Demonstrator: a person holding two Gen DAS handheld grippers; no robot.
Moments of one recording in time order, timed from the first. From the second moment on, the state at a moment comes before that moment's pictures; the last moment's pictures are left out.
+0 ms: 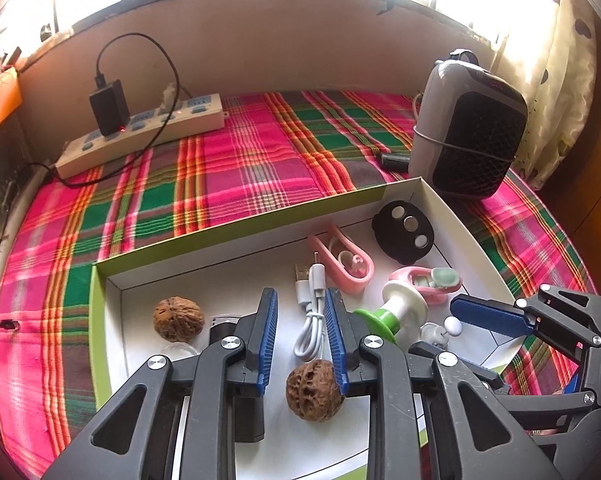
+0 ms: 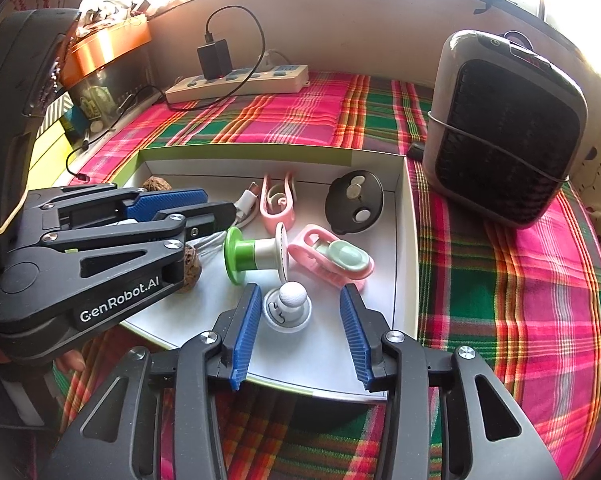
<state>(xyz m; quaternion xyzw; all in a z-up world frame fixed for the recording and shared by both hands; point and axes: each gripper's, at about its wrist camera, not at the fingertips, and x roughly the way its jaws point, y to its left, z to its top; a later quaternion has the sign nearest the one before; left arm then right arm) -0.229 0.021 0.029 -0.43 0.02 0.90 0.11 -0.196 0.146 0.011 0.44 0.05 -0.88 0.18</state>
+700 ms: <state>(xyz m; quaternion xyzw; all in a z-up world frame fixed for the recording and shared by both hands) -0.178 0.009 0.054 -0.39 0.00 0.92 0.06 -0.175 0.154 0.025 0.41 0.03 -0.89 0.17</state>
